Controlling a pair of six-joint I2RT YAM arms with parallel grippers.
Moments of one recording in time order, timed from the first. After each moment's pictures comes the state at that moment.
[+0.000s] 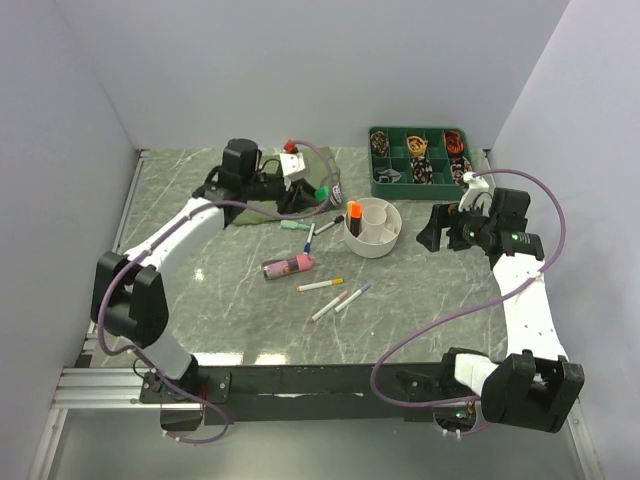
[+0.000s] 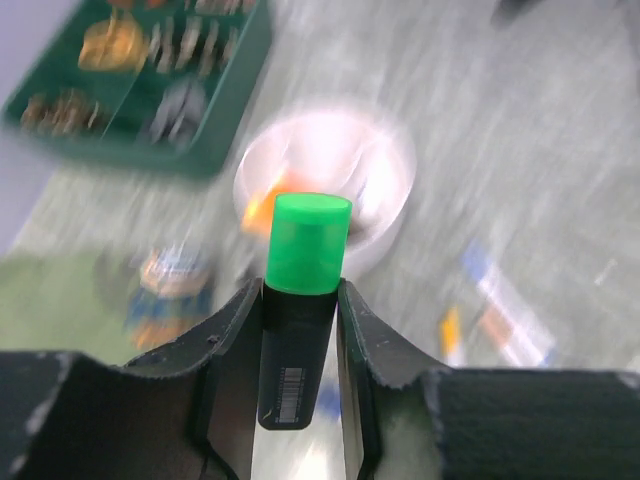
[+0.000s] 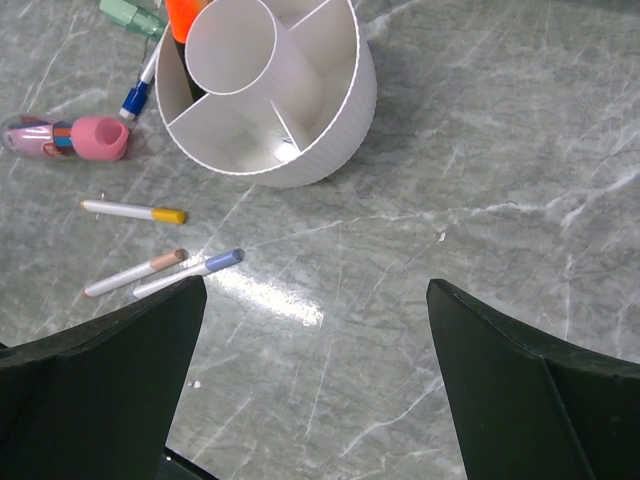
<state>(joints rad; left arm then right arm) -0.42 1.63 1.36 -0.20 0.85 0.49 -0.19 1.10 0.98 -0.64 -0.59 -0.14</state>
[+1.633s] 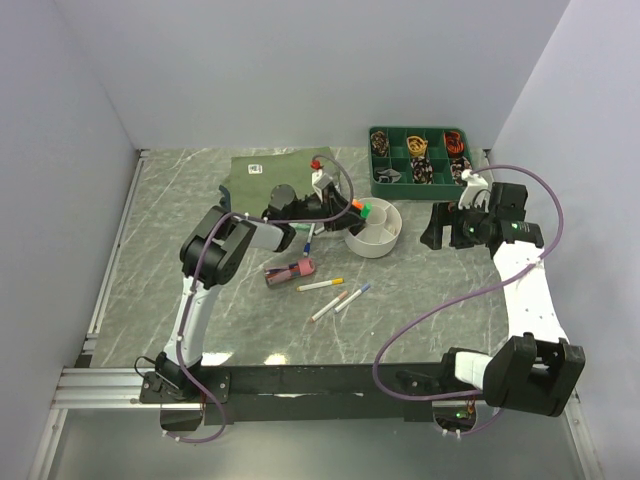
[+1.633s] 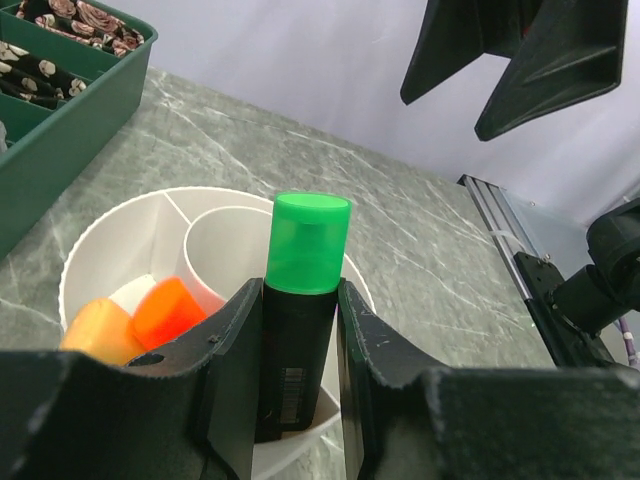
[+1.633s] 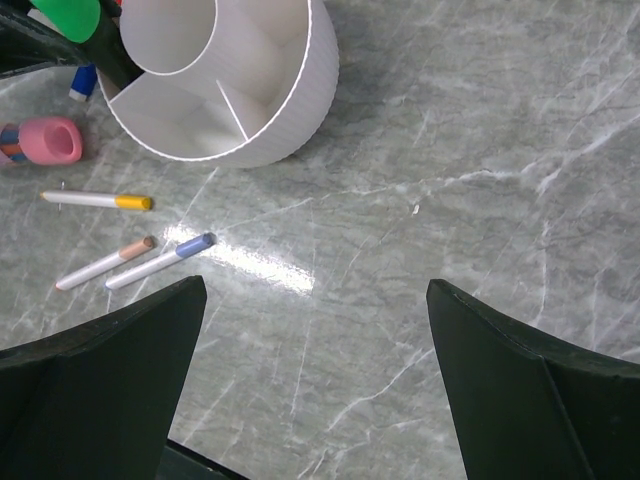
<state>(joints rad) -0.55 2.29 1.33 1.23 0.96 -0.59 -0.19 1.18 1.03 -0.71 -0.51 -0.17</state>
